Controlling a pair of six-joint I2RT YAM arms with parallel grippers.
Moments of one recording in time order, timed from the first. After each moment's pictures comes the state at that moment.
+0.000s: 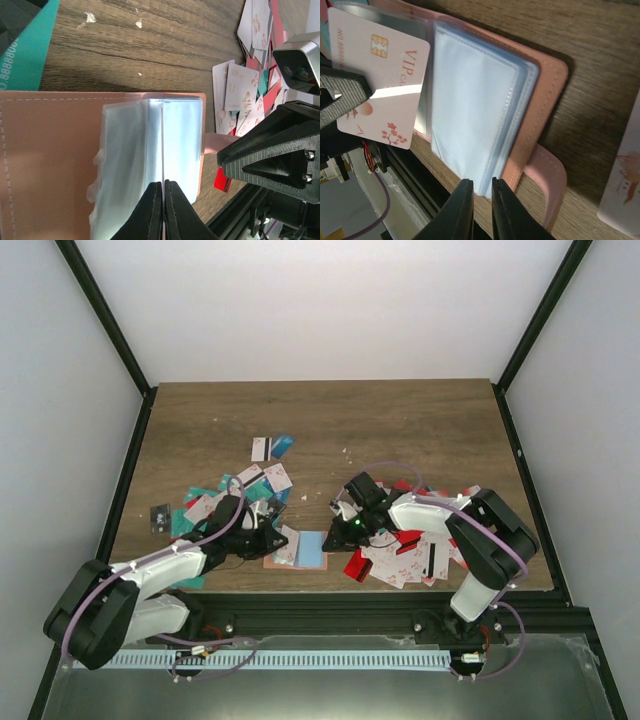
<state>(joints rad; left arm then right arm) -0.54 1.18 0.34 0.04 0.51 -0.88 0.70 1.66 0.82 -0.30 -0.69 0.59</state>
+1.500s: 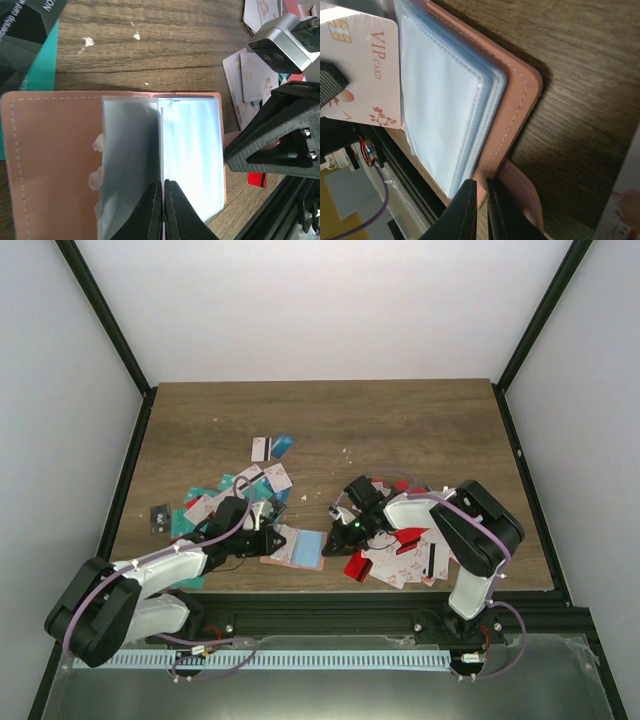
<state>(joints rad) -0.54 1.20 0.33 0.04 0.46 -0.66 0.69 1.76 0.80 -0.23 -0.75 0.57</state>
